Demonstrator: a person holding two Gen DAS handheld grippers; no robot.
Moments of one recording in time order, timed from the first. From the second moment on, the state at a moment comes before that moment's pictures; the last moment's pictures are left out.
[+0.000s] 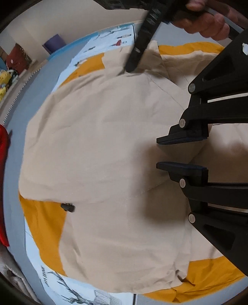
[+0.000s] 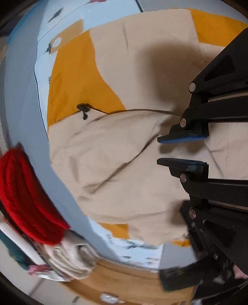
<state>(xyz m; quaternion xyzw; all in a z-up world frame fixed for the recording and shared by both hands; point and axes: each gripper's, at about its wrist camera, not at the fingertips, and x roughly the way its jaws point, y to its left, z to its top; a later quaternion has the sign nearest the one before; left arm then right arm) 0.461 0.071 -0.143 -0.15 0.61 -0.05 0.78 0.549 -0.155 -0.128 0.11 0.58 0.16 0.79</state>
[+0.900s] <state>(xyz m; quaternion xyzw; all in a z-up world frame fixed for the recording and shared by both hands) 0.205 0.133 0.041 -0.07 0.35 0.02 0.93 0.229 -0.229 0.168 0.00 0.21 0.08 0.97</state>
